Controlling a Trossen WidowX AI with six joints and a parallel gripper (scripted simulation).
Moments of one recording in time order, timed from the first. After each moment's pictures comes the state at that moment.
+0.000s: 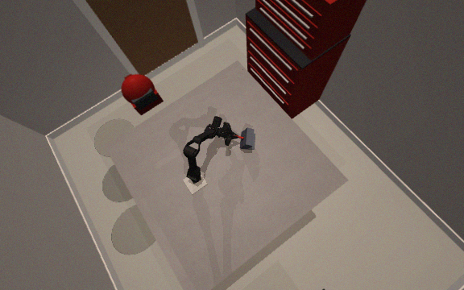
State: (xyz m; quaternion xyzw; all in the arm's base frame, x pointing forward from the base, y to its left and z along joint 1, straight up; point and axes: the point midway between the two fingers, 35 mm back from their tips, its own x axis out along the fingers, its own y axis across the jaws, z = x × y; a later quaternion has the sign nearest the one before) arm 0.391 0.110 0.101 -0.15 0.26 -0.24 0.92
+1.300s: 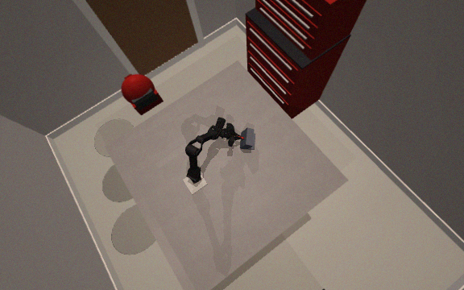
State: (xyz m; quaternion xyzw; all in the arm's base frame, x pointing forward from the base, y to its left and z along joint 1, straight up) arm 0.409 0.096 0.090 -0.16 0.26 -0.24 0.92
